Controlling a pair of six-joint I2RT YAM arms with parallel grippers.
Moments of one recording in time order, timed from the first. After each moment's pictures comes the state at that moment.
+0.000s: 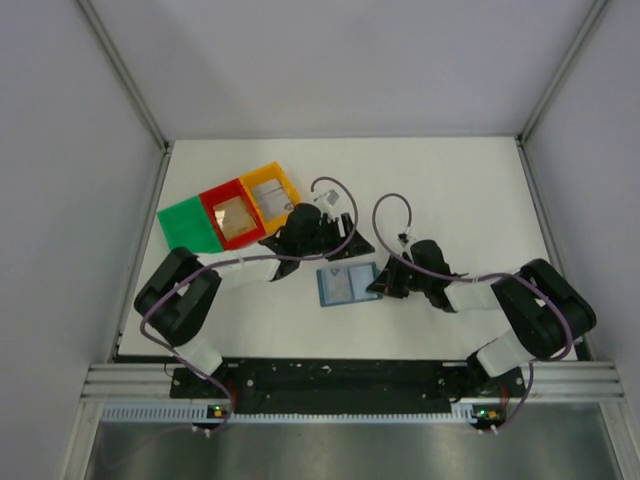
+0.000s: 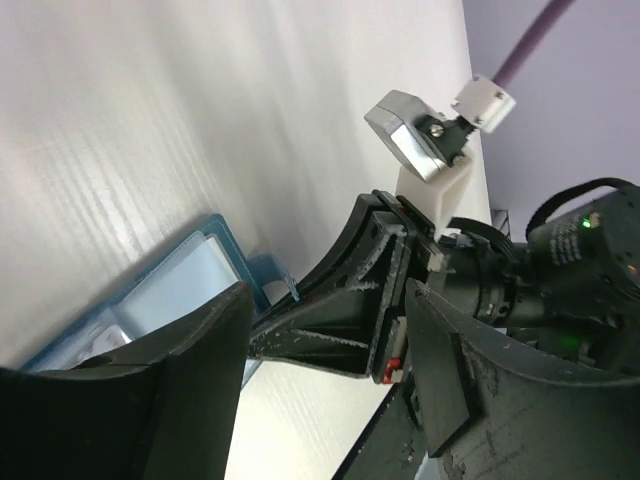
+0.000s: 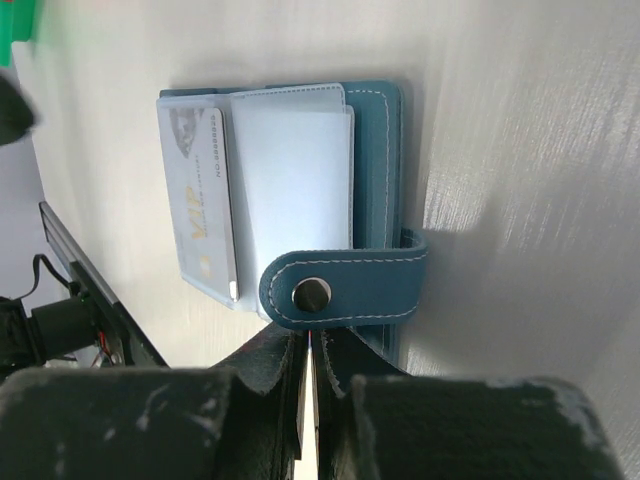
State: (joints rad) left arm -0.69 1.71 0.89 0.36 0.39 -0.88; right arm 0.51 1.51 0.39 0.44 -0.41 0.79
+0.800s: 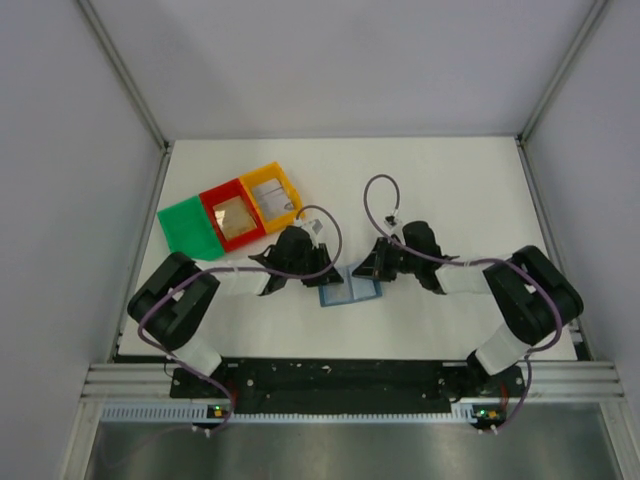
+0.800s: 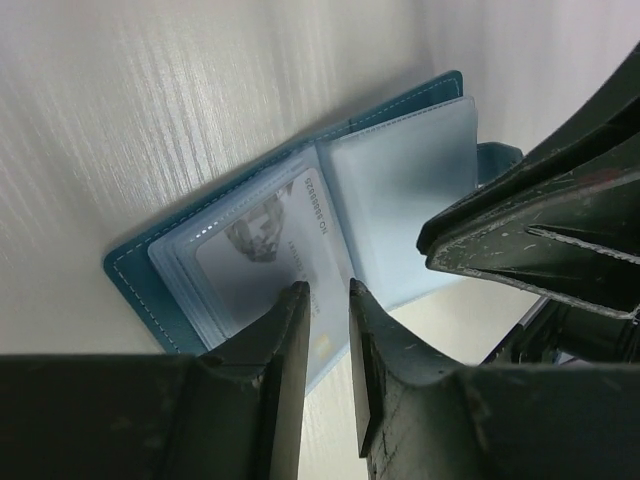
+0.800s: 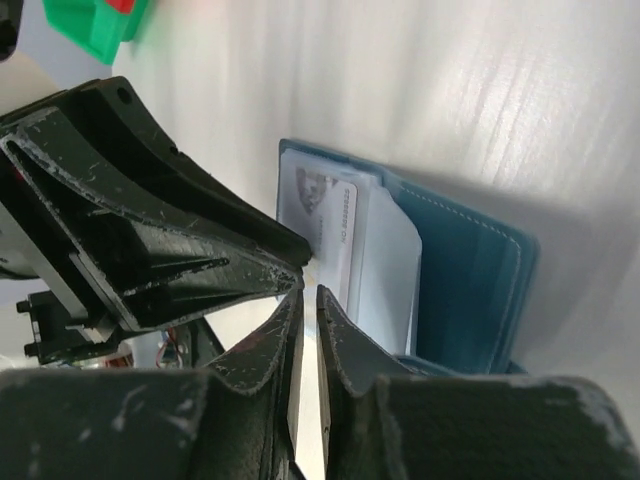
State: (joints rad) left arm -0.66 1.62 0.68 0.22 0.33 -0.78; right arm 0.50 1.57 0.55 0.43 -0.54 0.81
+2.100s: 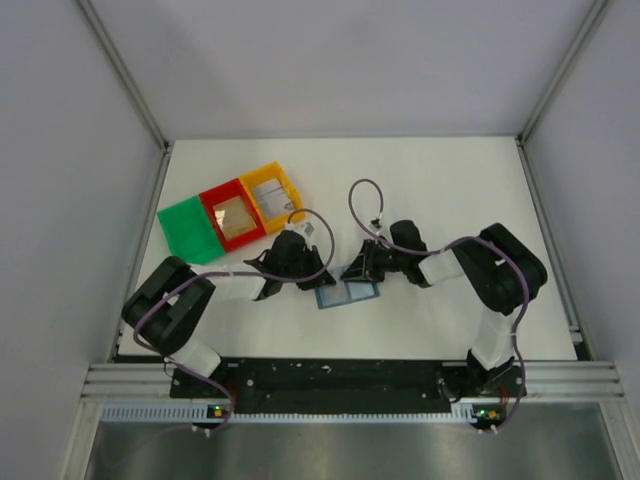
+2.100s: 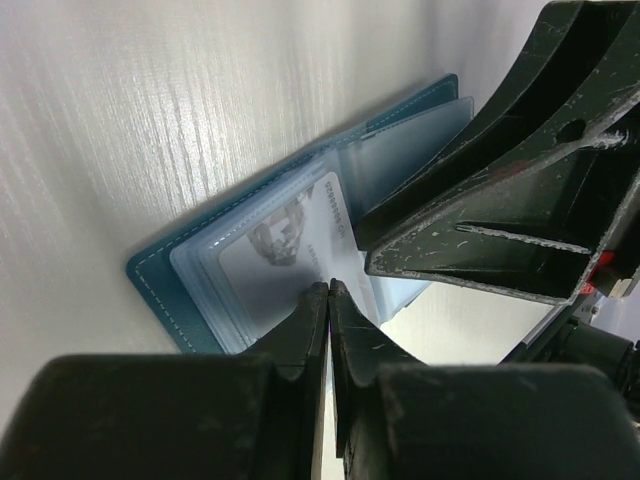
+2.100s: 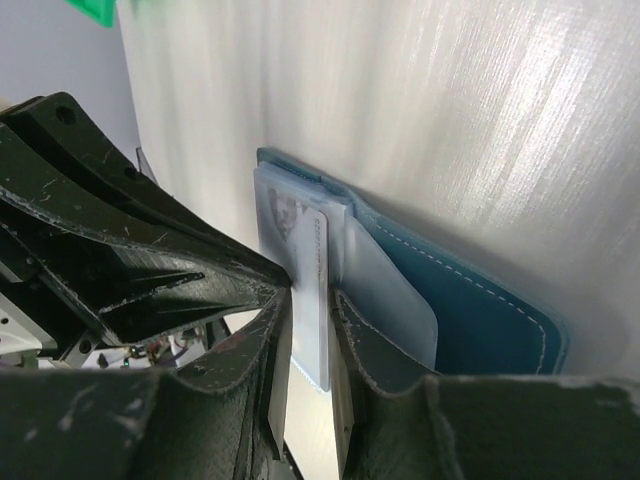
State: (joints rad) left arm -0.65 1.58 0.62 0.24 0.27 -0.83; right arm 0.52 1.84 0.66 0.55 -0.69 0.88
